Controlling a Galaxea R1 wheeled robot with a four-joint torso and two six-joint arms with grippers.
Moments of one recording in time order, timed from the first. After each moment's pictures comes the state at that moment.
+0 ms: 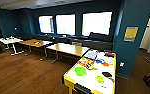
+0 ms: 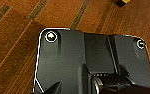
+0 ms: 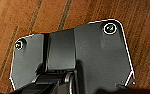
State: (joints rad) left arm 1.50 3.06 -2.81 0.02 -0.13 -0.10; right arm -1.52 3.06 -2.77 -0.03 0.11 0.12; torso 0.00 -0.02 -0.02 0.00
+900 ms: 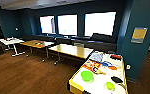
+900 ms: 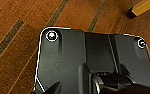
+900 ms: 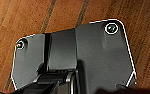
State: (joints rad) left arm 1.51 3.06 -2.81 0.02 -0.13 -0.10; right arm -1.52 3.06 -2.77 -0.03 0.11 0.12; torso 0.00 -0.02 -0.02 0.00
